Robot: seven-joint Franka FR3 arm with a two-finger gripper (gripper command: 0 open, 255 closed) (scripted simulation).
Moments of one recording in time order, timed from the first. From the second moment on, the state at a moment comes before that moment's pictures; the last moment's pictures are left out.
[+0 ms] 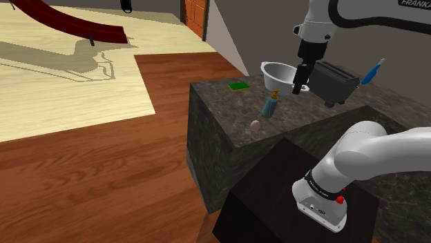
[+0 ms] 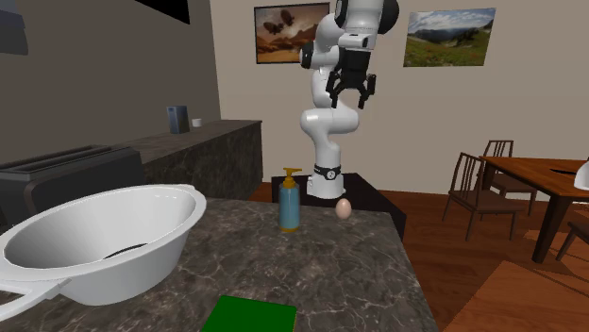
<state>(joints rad) -0.02 -0.82 0.01 -2.42 -0.06 1.44 -0.16</state>
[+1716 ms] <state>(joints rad) -0.15 0.01 -0.20 -2.15 -0.23 1.87 -0.30</state>
